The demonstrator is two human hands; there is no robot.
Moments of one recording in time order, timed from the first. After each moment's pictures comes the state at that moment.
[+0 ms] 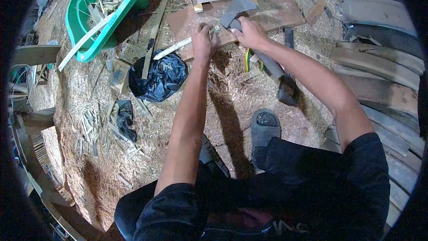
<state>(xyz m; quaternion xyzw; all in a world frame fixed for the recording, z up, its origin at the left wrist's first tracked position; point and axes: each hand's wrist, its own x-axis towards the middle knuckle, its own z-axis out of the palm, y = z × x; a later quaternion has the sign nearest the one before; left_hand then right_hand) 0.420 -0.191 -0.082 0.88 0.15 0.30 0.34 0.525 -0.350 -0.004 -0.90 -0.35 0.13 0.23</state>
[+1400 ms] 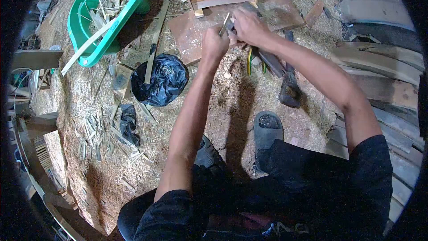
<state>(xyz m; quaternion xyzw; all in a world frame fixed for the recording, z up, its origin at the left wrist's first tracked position) 0.425 -0.222 0.013 0.84 0.23 0.13 0.48 0.540 -0.336 0.016 -0.84 -0.47 -0.03 0.28</state>
